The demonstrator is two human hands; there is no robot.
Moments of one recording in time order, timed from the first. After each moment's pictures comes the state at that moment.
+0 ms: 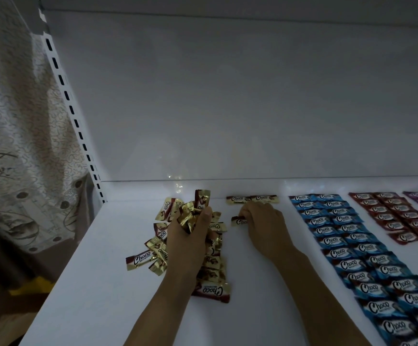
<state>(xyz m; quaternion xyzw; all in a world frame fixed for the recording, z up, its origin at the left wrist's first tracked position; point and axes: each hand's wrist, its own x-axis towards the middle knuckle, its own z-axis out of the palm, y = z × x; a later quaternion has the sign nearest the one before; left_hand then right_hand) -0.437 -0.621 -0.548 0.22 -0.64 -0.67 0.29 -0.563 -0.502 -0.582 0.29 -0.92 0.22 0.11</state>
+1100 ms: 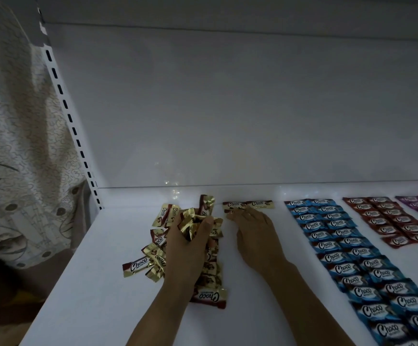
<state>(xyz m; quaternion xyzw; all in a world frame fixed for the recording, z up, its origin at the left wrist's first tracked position) -0.440 -0.620 -0.556 0.21 -0.66 -0.65 0.30 -0.556 -0.508 -0.600 0.35 -0.88 0.23 0.23</state>
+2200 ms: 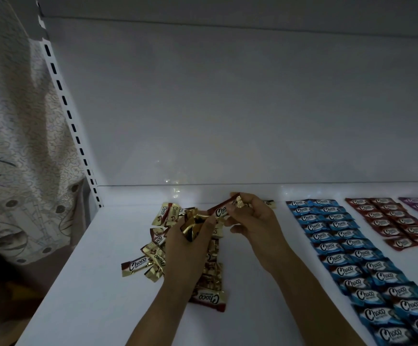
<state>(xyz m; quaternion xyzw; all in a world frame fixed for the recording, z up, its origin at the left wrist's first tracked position) -0.436 -0.618 -0.549 0.18 -0.69 -0.63 0.32 -0.527 -0.512 -0.541 0.21 -0.59 0.76 -0.15</state>
